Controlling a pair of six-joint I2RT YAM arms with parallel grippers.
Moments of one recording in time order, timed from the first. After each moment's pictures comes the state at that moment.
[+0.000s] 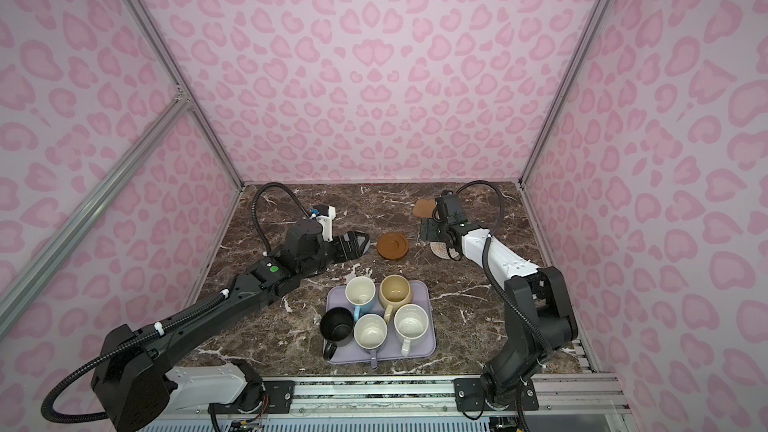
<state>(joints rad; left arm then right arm) -0.68 1.30 0.96 -0.14 0.00 -0.71 0.30 1.65 1.15 -0.38 0.09 0.32</state>
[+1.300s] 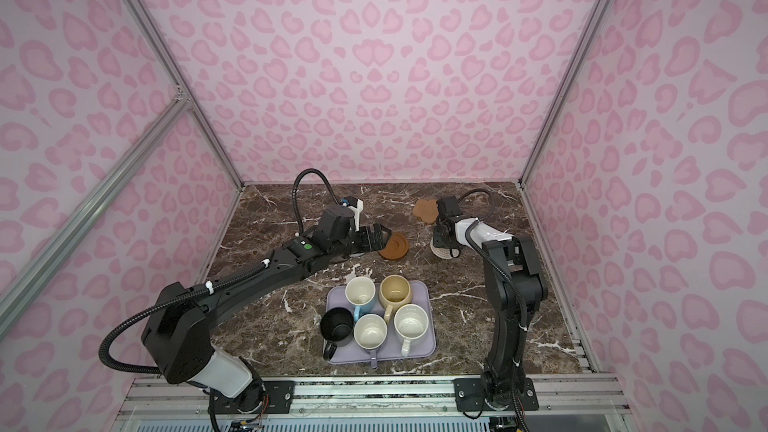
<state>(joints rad) -0.72 1.57 1.18 -0.20 0.05 -0.71 0.21 1.95 1.29 -0.47 0.13 0.30</state>
